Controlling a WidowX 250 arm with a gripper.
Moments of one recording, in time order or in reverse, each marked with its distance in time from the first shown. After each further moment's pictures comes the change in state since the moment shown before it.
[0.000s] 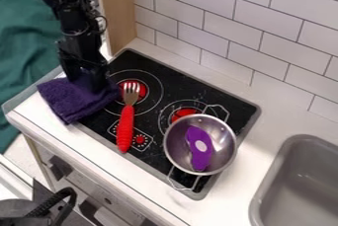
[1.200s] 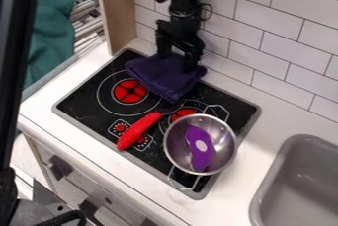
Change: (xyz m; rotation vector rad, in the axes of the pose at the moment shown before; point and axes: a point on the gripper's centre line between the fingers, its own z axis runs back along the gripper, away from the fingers) arm 0.123 -0.121 0.005 -0.012 -0.009 -0.188
